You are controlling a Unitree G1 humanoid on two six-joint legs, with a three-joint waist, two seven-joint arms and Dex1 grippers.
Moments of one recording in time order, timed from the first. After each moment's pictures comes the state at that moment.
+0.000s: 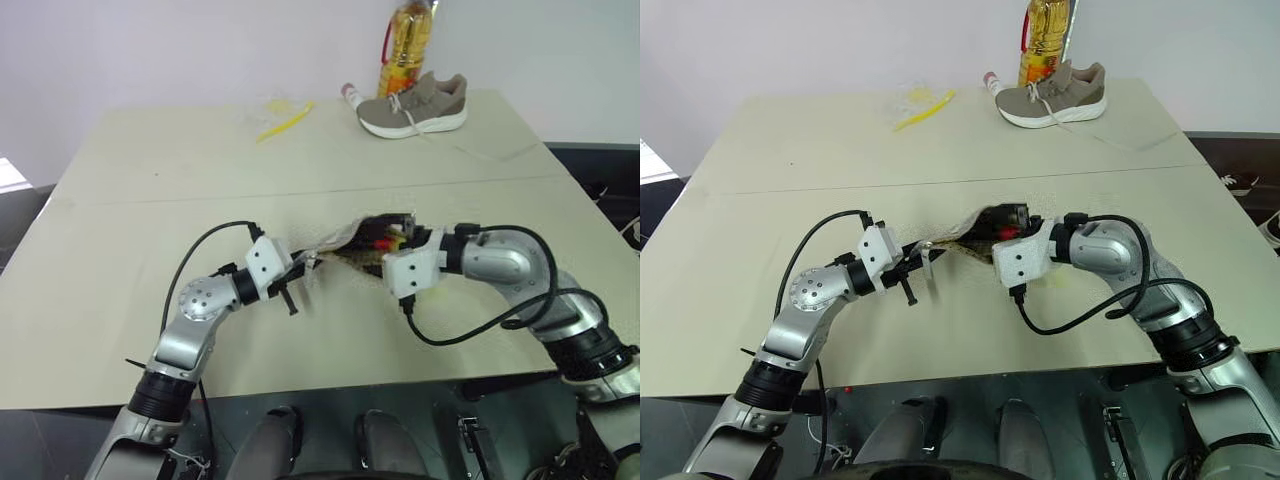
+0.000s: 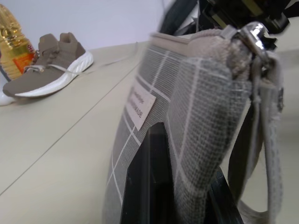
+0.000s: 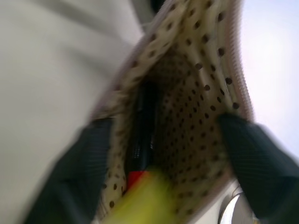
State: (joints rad) left arm -0.28 0.34 -0.17 -0.05 -0.17 -0.05 -0.78; right arm -0.53 -0.76 0.25 -0.13 -0.23 -0.19 0.86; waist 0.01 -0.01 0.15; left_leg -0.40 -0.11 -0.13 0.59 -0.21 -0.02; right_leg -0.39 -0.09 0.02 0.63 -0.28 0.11
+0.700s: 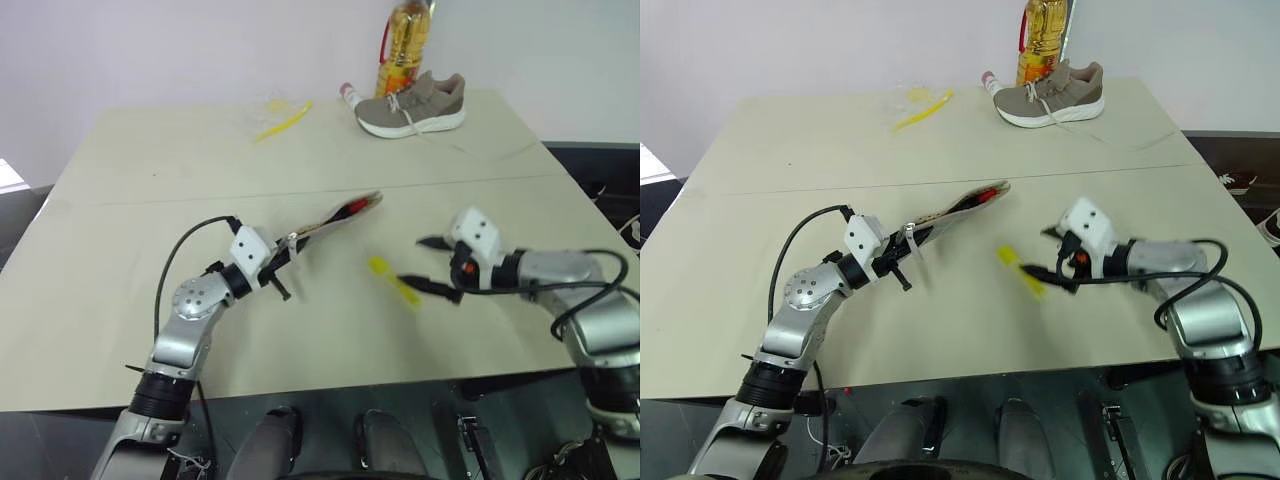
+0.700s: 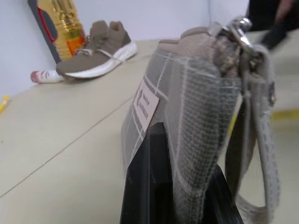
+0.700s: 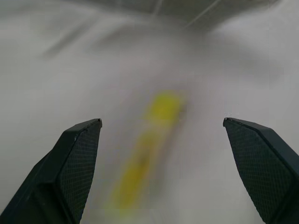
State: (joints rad) left arm -0.28 0.34 -0.11 0.00 -0.16 -0.06 -0.69; right arm -0.27 -0.76 -0.02 -0.29 0.35 0.79 0.96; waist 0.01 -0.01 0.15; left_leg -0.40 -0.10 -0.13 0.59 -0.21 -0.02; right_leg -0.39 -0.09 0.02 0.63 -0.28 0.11
